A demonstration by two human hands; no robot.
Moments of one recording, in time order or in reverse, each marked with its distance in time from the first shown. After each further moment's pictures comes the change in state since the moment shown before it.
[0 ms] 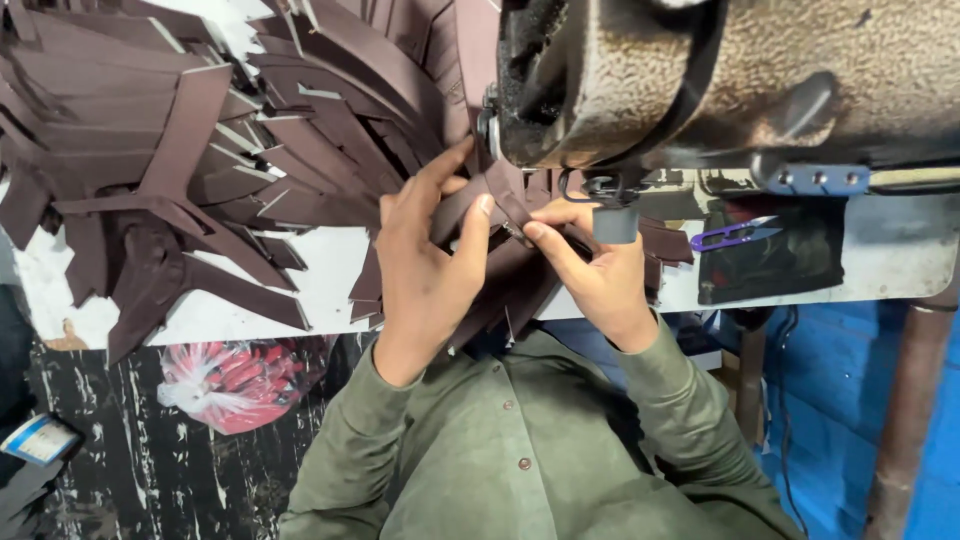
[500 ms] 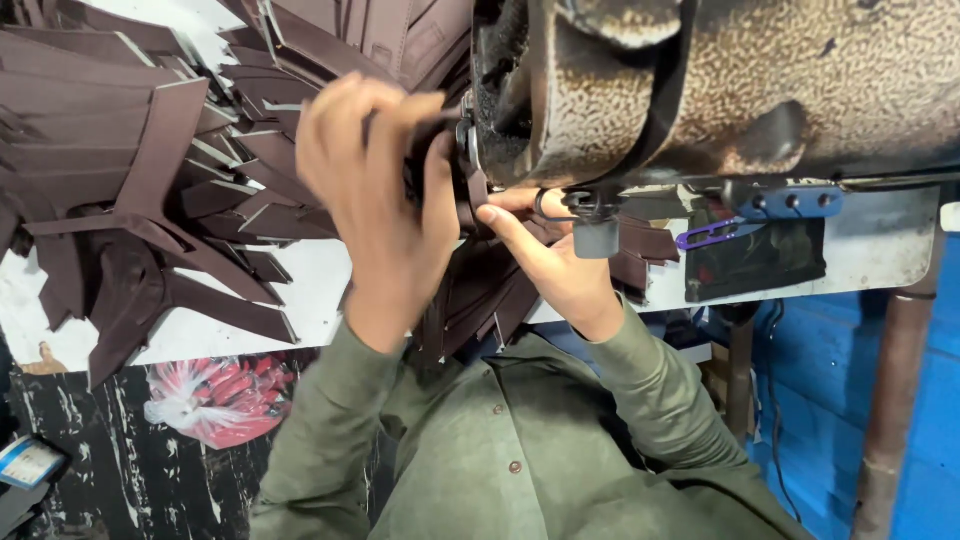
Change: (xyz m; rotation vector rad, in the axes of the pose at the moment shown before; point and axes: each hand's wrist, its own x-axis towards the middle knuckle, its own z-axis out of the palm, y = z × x) left_hand 0.049 -0.008 0.004 0.223 -0.094 0.504; right_hand 0.022 0.023 0.019 0.186 0.060 0.100
